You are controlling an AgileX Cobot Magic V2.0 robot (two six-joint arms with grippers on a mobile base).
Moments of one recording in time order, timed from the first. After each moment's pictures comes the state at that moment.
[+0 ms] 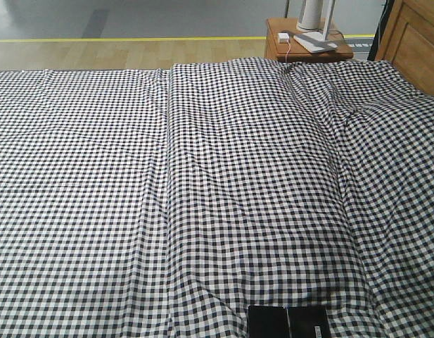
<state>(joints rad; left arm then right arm) -0.01 -0.01 0.03 0.06 0.19 0.04 -0.02 -0.01 0.03 0.02 0.14 -0.04</state>
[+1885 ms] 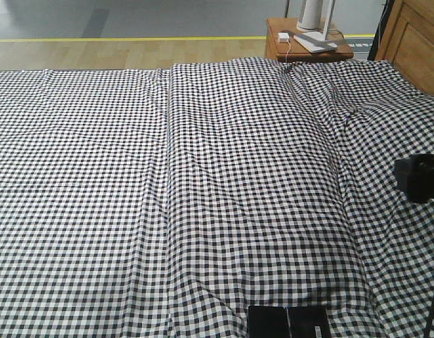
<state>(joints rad) -0.01 -0.01 0.03 0.06 0.19 0.04 -0.02 1.05 -0.73 0.02 0.38 -0.04</state>
